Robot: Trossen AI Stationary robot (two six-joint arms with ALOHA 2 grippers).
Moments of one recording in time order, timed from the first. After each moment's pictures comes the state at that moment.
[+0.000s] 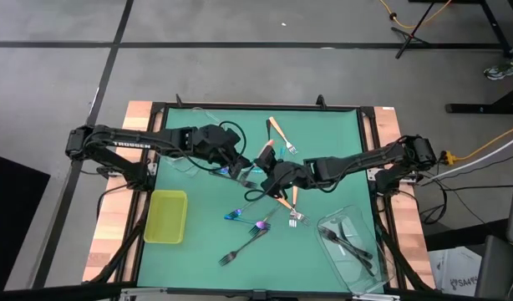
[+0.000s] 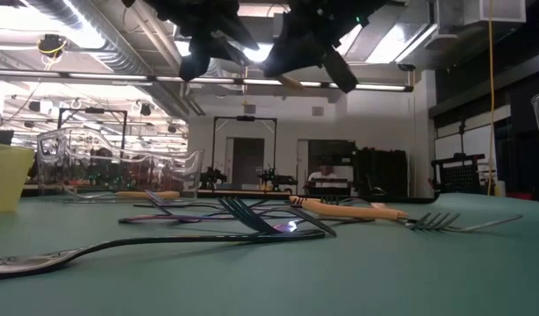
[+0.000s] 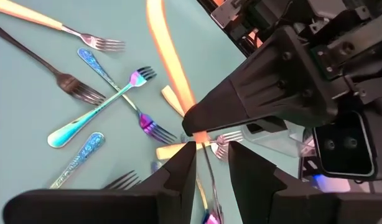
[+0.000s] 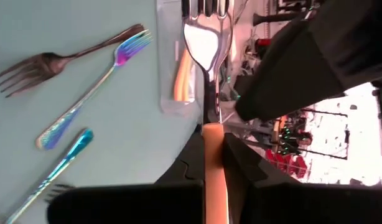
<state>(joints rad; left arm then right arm) 0.10 1.34 1.03 -0.26 0.05 -0.75 0.16 1.66 1.20 -0.10 0.56 -1.18</state>
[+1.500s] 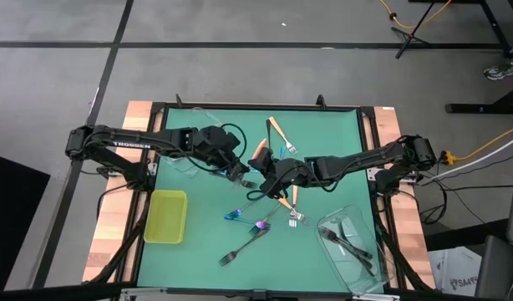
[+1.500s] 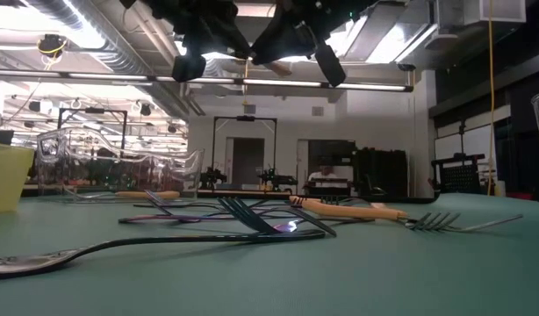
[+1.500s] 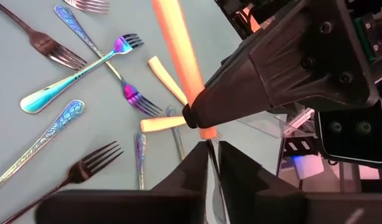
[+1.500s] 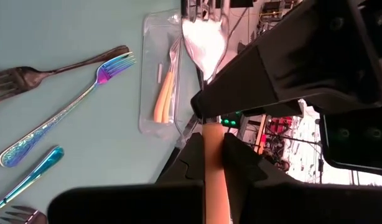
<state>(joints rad) 0.10 1.34 1.03 -0.30 0.14 -0.81 0.16 1.66 1.20 0.00 0.48 -1.33</state>
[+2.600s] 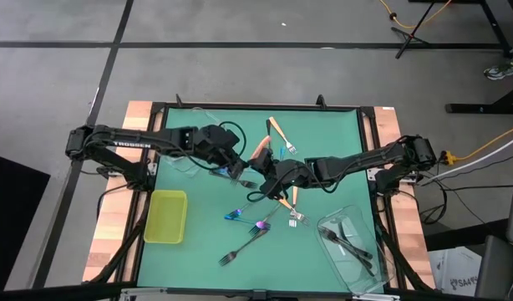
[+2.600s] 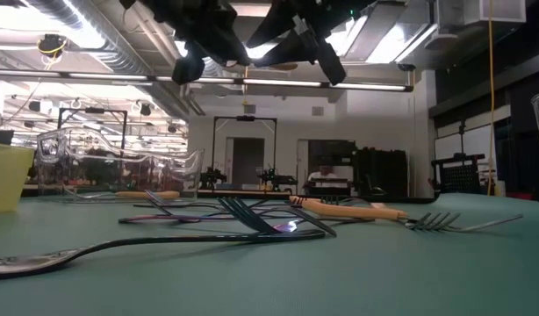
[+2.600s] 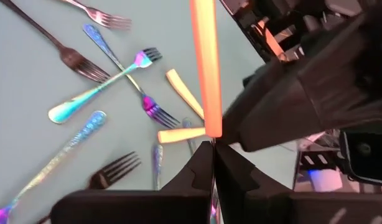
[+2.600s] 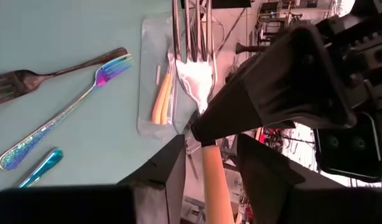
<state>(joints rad) 0.11 1.34 1.03 -0.31 0.08 -0.79 0.16 1.66 1.20 0.01 0.49 -1.32</state>
